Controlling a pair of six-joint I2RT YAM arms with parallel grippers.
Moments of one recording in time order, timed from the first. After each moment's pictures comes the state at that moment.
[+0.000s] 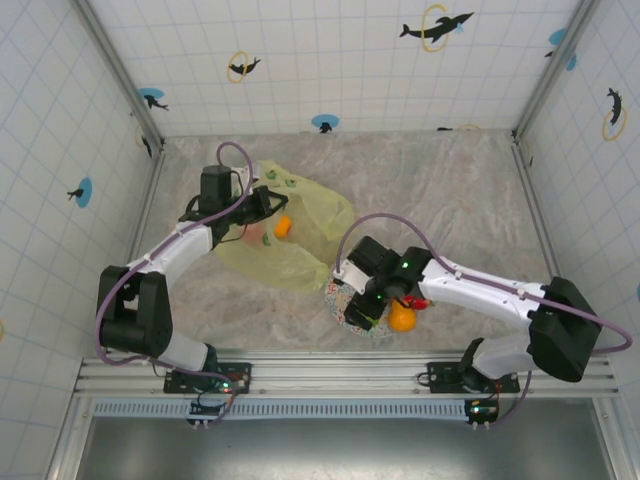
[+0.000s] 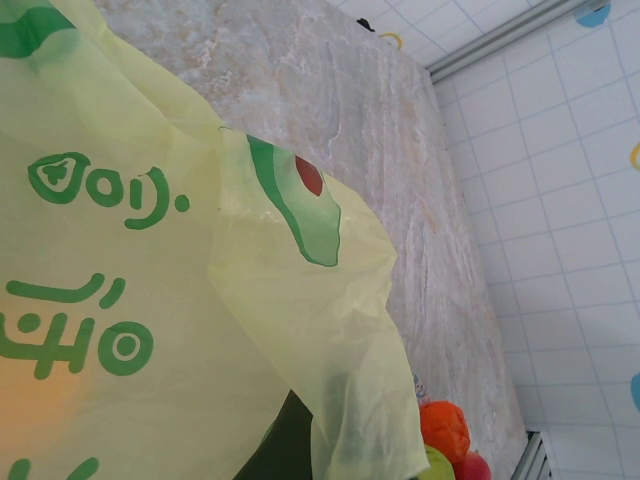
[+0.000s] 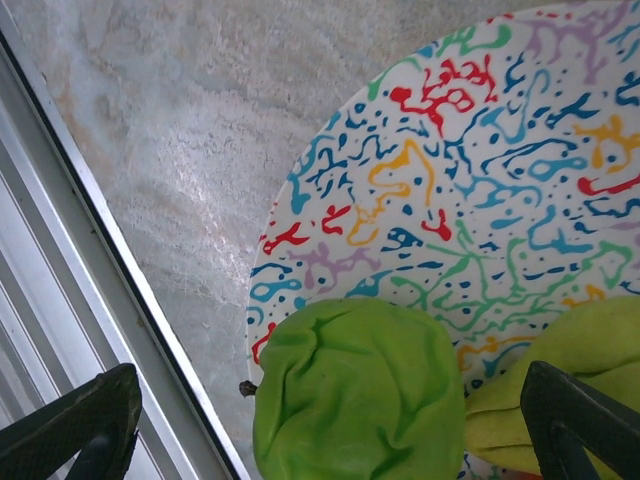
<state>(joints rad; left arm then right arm) -0.22 1.49 0.93 -0.02 0.70 -0.58 0.99 1.37 0.91 -0.75 -0.17 -0.10</state>
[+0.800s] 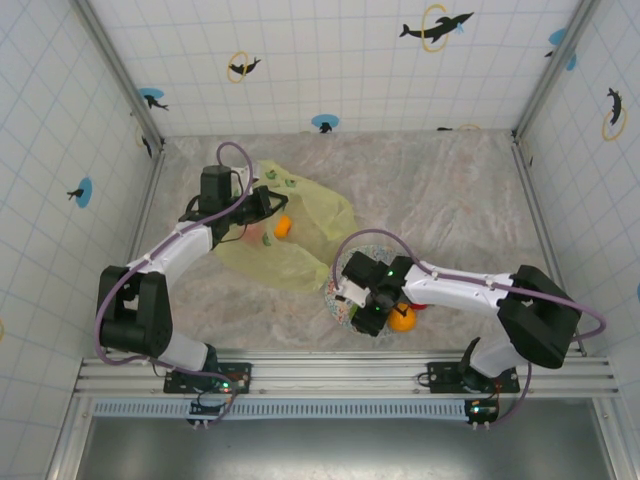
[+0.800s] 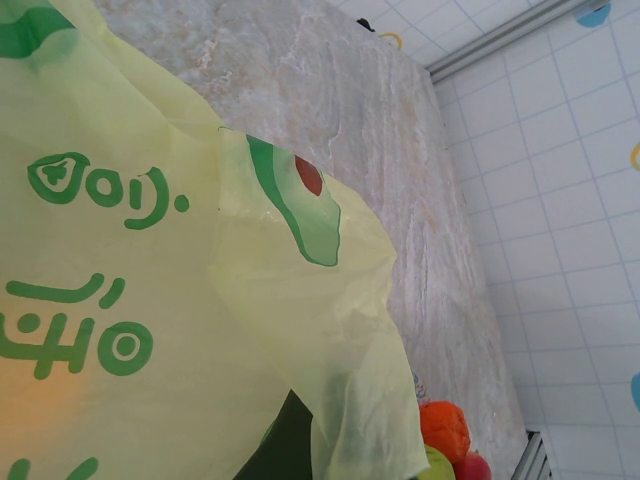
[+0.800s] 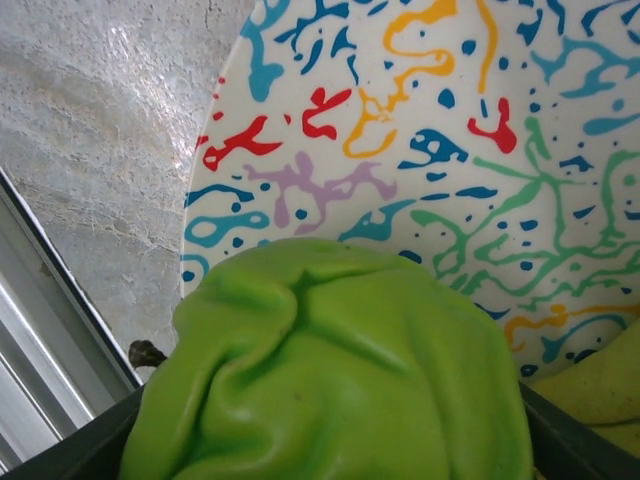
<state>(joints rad) -0.22 1.49 0.93 -0.03 0.70 -0.58 1.02 1.48 0.84 -0.72 -0.11 -0.13</state>
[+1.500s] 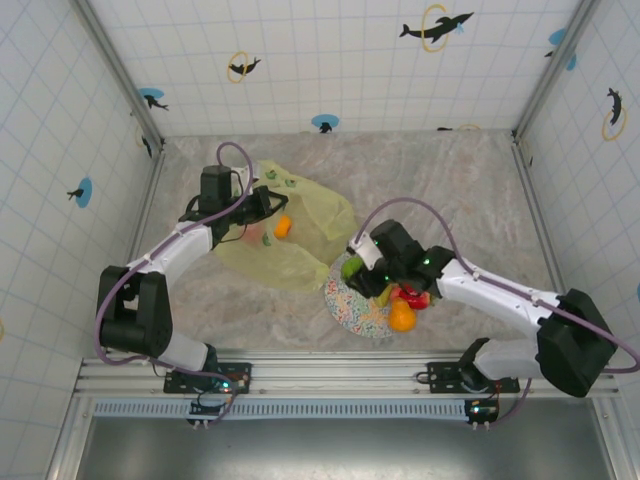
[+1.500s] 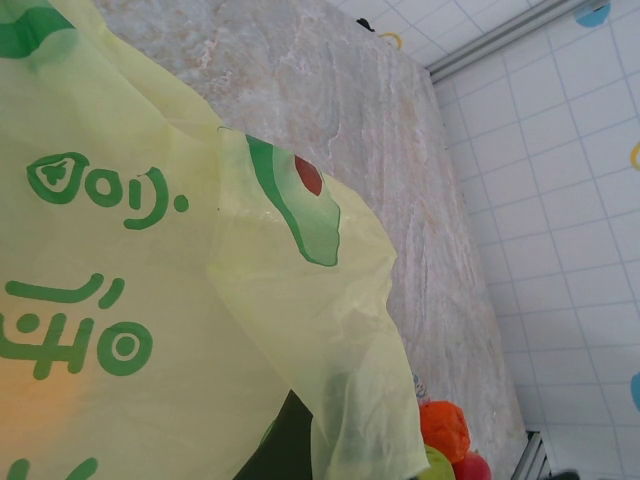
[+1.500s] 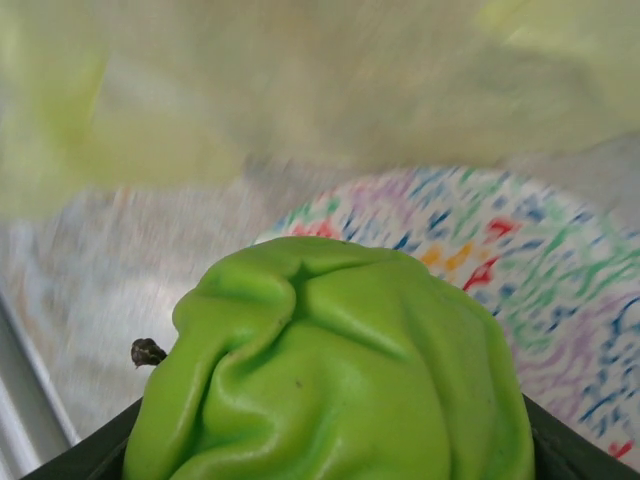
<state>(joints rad) -0.22 1.49 0.93 -0.02 0.70 -0.58 0.80 1.29 0.79 -0.37 -0.20 0.00</state>
